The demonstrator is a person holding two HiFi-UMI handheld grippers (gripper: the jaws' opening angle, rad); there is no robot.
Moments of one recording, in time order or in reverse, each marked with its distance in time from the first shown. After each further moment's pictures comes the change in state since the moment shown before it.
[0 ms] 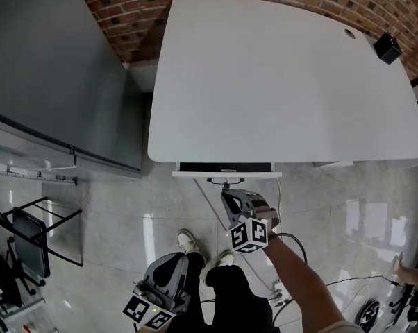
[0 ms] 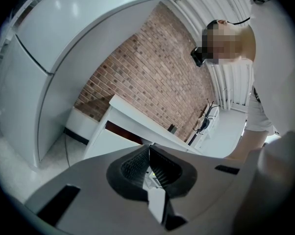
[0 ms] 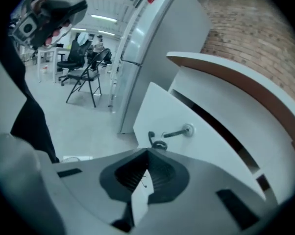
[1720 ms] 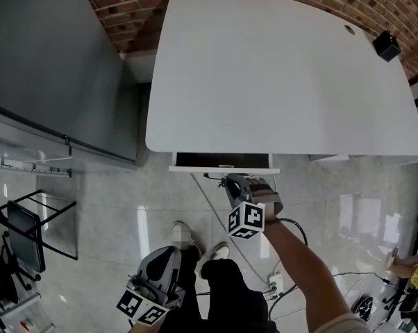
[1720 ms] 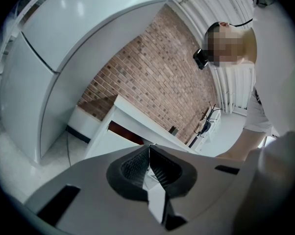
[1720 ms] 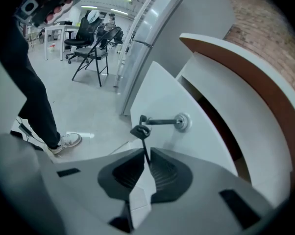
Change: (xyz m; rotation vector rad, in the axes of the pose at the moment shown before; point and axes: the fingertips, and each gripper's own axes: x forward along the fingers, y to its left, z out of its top) left arm -0.010 0.008 0.000 -0.035 -0.006 0.013; right arm 0.011 -0.013 -0.025 -0.158 0.187 0.032
